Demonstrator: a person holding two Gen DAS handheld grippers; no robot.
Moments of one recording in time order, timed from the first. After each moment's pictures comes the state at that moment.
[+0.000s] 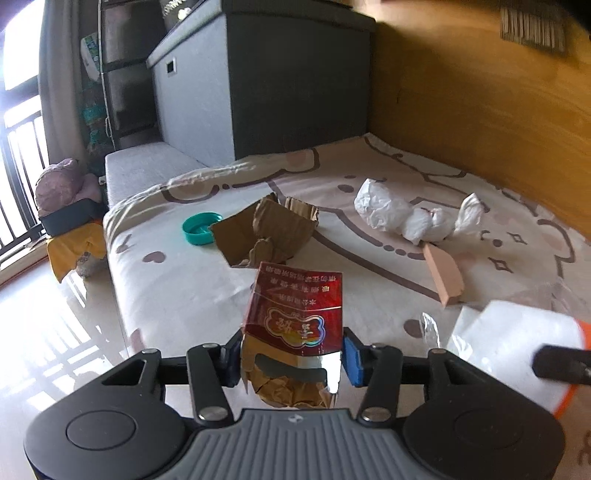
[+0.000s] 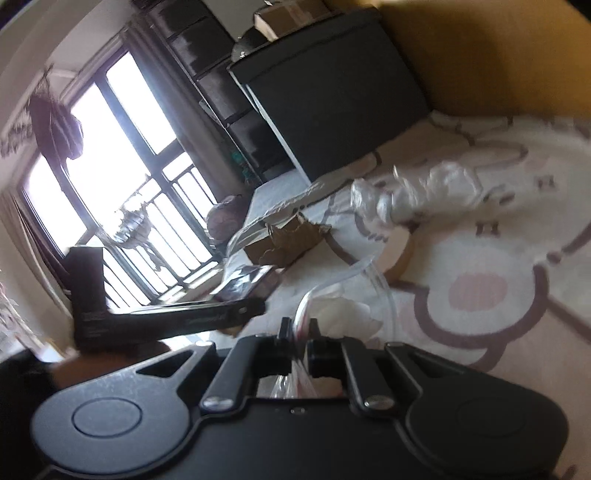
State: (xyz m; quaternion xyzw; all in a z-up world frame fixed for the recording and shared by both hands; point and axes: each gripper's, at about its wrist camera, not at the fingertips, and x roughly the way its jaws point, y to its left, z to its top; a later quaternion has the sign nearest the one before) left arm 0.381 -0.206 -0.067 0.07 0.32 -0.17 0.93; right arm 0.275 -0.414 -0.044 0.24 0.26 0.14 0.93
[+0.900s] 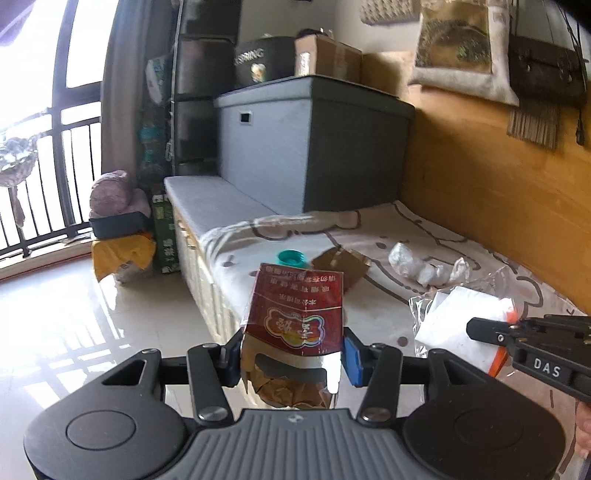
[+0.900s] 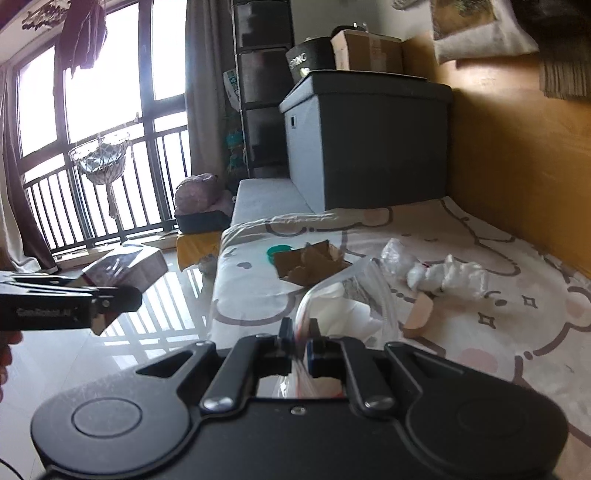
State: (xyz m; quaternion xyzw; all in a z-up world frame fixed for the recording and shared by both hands) left arm 0.266 -0.079 0.010 0.01 0.26 -0.13 0.96; right arm 0.249 -0.290 0.030 0.04 0.24 0.07 0.97
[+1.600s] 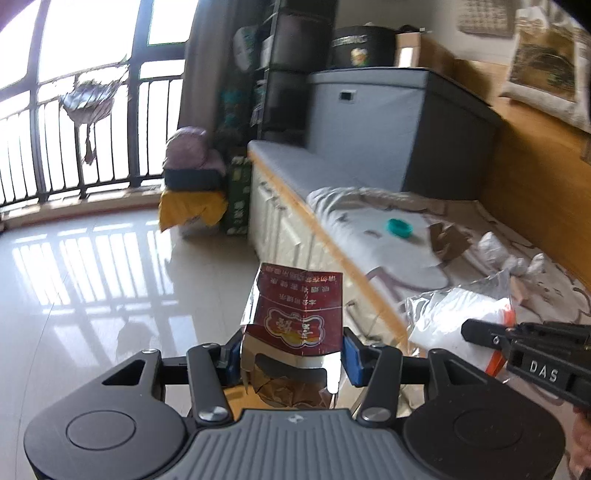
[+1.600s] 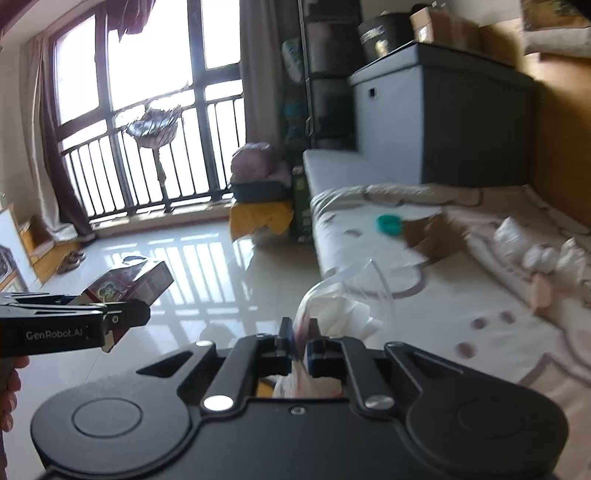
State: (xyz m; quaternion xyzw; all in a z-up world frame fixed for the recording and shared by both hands) left arm 0.243 0.047 -0.038 -0.05 0.30 -0.03 0.95; right arm 0.257 -0.155 0.004 0.02 0.28 0.14 0.95
